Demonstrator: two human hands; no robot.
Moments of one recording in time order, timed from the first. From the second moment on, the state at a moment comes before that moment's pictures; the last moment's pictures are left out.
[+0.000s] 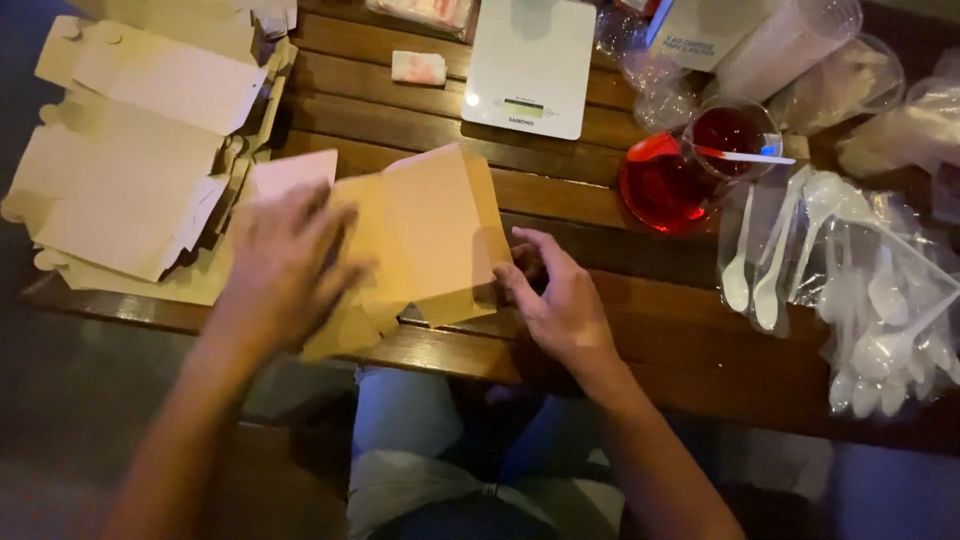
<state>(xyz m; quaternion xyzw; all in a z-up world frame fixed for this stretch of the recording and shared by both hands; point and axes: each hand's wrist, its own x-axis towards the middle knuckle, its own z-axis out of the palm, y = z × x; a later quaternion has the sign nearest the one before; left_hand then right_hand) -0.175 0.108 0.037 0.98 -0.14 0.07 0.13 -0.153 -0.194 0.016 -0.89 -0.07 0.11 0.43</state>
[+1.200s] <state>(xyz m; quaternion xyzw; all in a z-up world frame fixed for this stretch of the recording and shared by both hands) -0.189 0.047 -0.010 0.96 -0.04 0.07 0.27 -0.193 -0.239 0.003 -0.70 -0.02 0.08 0.71</state>
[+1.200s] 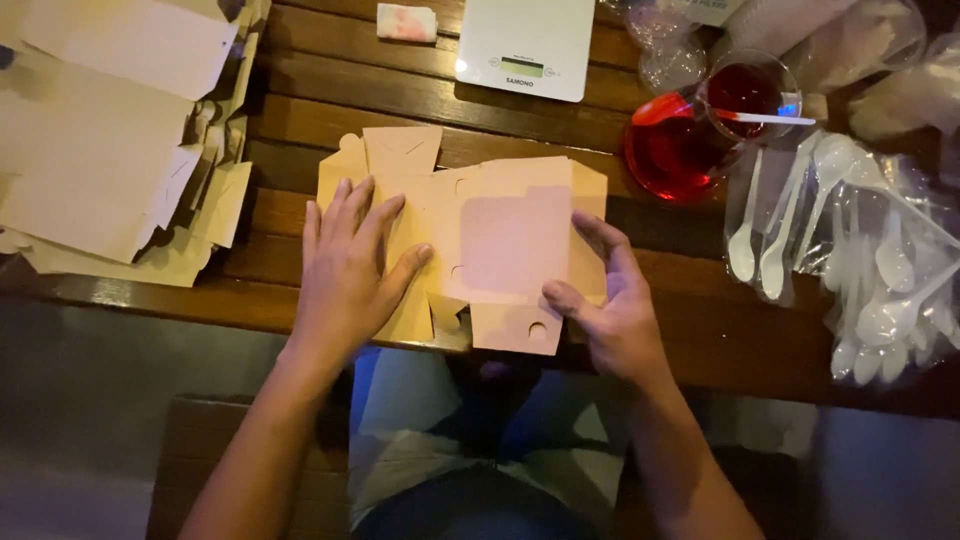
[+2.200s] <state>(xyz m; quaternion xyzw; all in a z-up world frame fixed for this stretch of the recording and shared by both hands) -0.214 0.038 -0.022 0.97 -0.14 0.03 0.19 -0.069 -0.224 0.037 -0.96 -0.06 0.07 0.28</state>
